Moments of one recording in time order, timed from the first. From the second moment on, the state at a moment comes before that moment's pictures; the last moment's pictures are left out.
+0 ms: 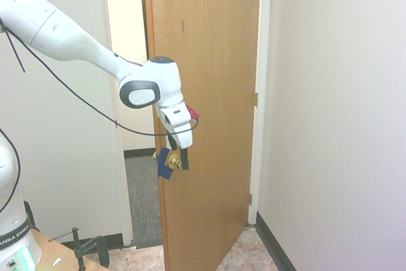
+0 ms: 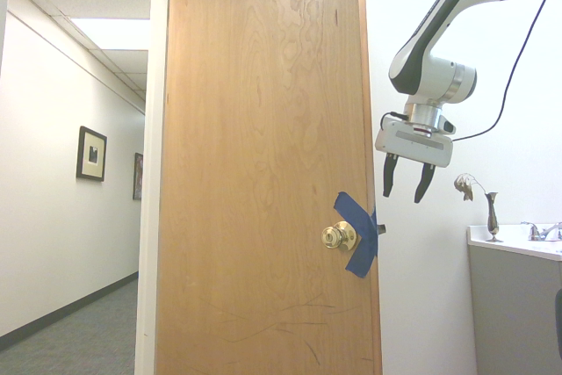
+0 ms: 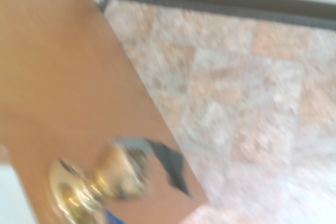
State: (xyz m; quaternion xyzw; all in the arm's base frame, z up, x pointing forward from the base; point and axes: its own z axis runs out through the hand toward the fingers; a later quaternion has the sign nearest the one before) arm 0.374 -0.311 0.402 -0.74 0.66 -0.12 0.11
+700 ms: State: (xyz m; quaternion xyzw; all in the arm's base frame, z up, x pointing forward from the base) arm 0.522 0.122 0.332 -0.86 0.45 -0.14 0.21
